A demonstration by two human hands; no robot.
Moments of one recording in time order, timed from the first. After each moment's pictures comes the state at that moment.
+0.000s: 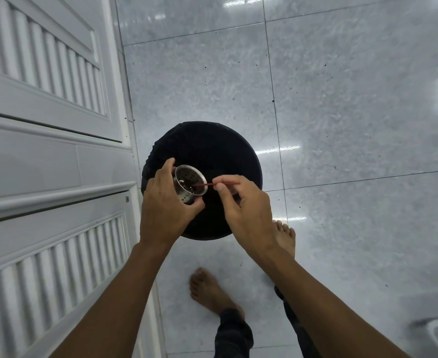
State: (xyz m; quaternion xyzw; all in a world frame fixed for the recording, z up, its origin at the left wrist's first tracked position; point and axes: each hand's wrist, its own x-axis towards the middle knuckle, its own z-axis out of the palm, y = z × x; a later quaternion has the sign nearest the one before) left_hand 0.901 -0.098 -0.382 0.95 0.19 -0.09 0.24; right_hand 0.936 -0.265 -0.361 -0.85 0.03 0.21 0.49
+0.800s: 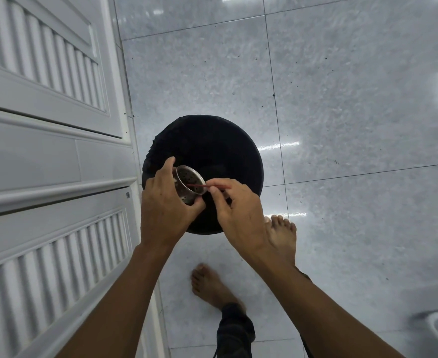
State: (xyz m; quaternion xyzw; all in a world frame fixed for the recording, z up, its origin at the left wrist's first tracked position) left_hand 0.889 -0.101 -0.375 0.95 0.19 -0.10 0.22; right_hand 0.922 -0.255 -0.356 -0.85 0.02 0.25 0.47
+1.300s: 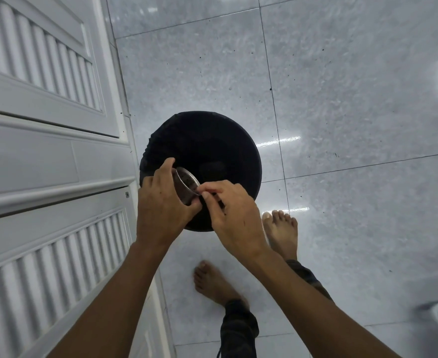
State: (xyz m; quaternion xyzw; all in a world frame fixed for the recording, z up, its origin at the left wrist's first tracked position) left_hand 0.887 -0.096 -0.379 0.96 0.16 -0.12 0.20; right_hand 0.908 -0.255 -0.357 -0.86 -0.02 0.25 0.44
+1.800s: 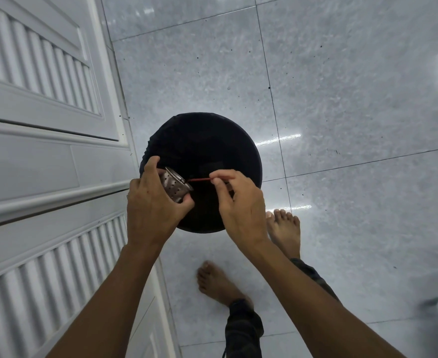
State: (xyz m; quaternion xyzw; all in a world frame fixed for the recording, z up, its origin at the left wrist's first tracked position) left_hand 0.893 -0.082 -0.370 0.96 0.19 -0.11 0.20; right_hand 0.921 -0.254 -0.369 -0.86 0.08 0.19 0.47
